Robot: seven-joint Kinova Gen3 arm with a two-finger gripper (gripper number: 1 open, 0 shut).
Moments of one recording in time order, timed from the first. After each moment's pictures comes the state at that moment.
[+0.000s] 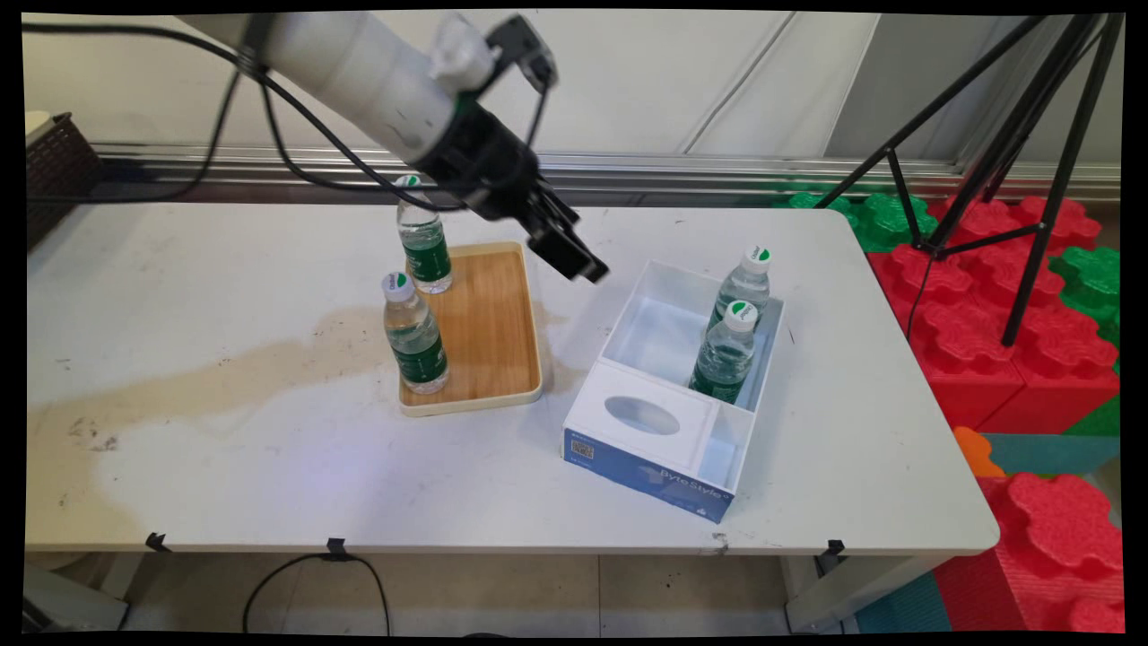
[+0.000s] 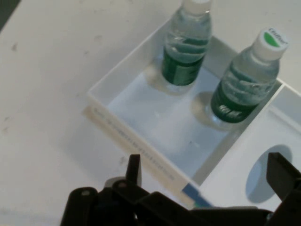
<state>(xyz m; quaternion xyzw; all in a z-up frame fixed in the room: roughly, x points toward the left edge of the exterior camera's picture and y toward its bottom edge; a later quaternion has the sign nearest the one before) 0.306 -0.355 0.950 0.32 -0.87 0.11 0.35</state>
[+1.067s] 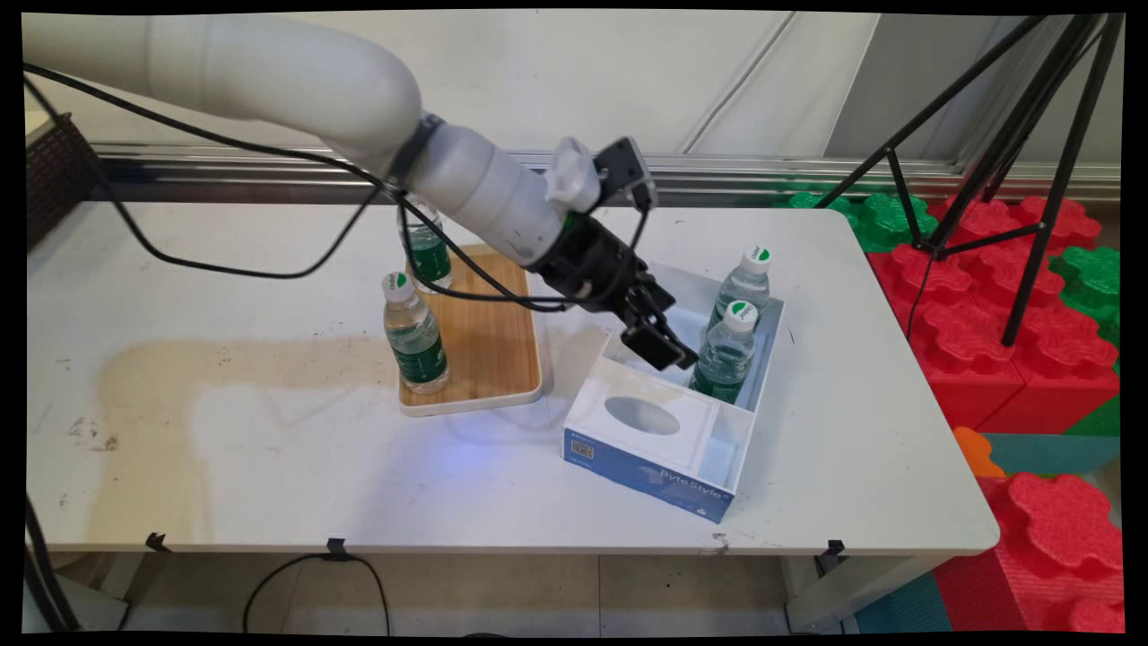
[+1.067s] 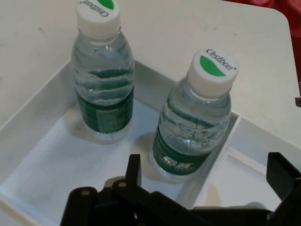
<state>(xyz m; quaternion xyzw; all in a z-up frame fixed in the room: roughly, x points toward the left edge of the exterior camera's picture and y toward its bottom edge) 0.228 -0.378 0.855 0.25 -0.88 0.06 0.41</state>
